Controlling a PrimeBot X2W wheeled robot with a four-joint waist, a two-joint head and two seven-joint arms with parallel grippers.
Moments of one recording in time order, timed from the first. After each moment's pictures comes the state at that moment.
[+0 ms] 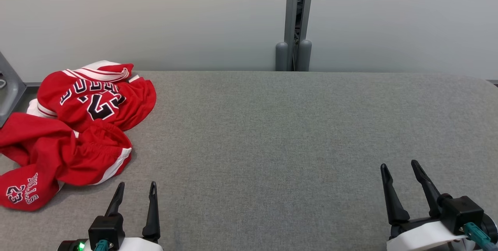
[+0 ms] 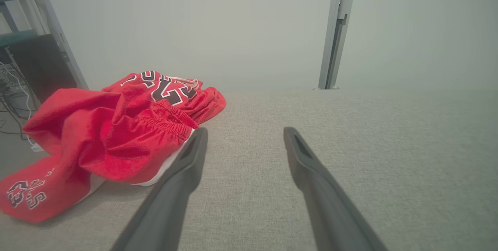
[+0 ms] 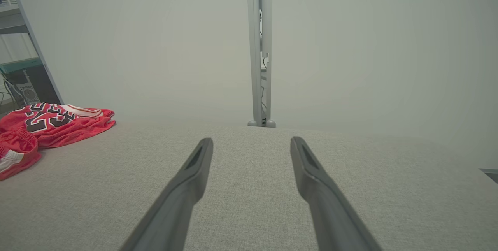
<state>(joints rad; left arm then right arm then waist) 0.03 0.06 -0.07 0.29 -0.11 0.06 -0.26 -0.01 -0.05 0.03 0.21 0.12 0.13 -0.26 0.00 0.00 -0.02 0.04</state>
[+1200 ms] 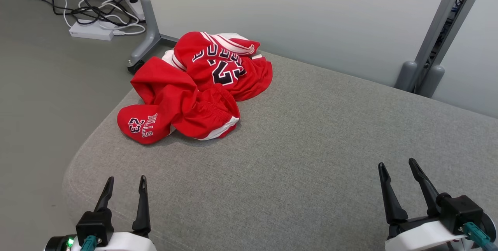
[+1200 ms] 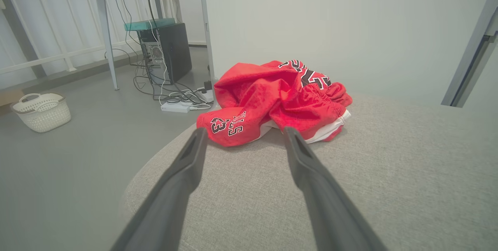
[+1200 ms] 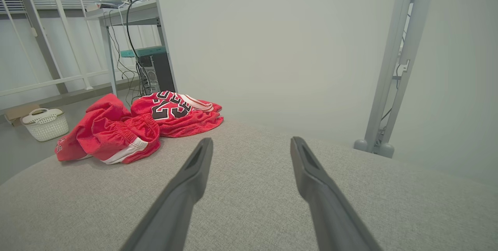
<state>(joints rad) 0.01 0.07 -0.05 0.28 -0.13 0.07 -0.26 -0.01 -0.05 0.04 0.20 0.13 0.13 -0.26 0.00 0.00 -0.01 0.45</state>
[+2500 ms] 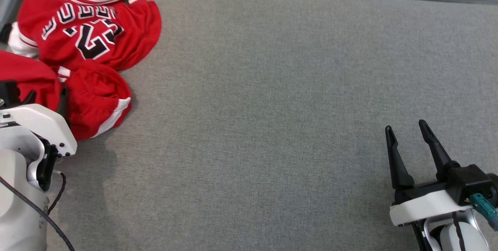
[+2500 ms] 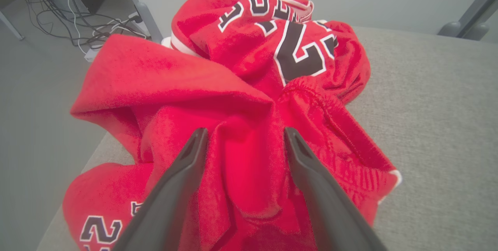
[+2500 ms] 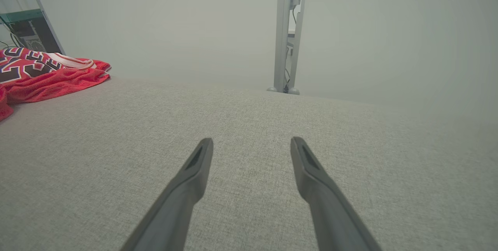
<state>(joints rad) -0.58 0.31 0.03 0.67 -0.30 -0.06 0.15 -0.12 -0.05 0.01 0.16 0.04 0.13 -0.26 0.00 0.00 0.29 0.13</state>
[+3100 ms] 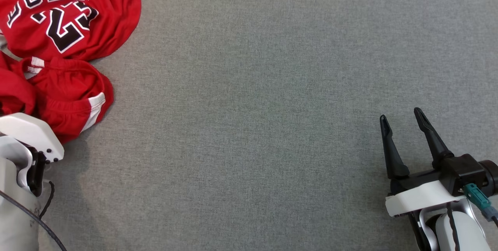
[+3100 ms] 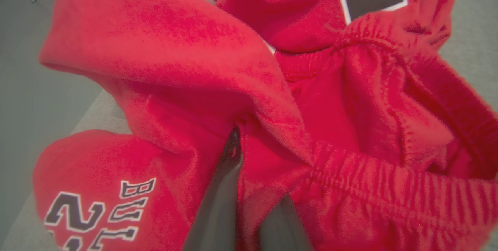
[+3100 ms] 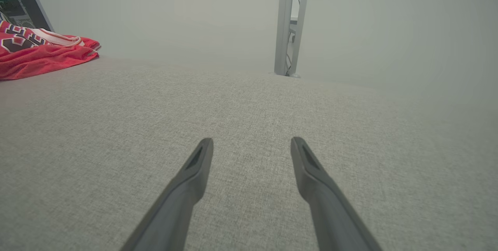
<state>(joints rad) -0.65 0.33 0.05 0.89 -0.32 -0.03 0.05 -0.17 -0.05 0.02 0.16 0.00 0.13 -0.26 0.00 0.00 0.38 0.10</state>
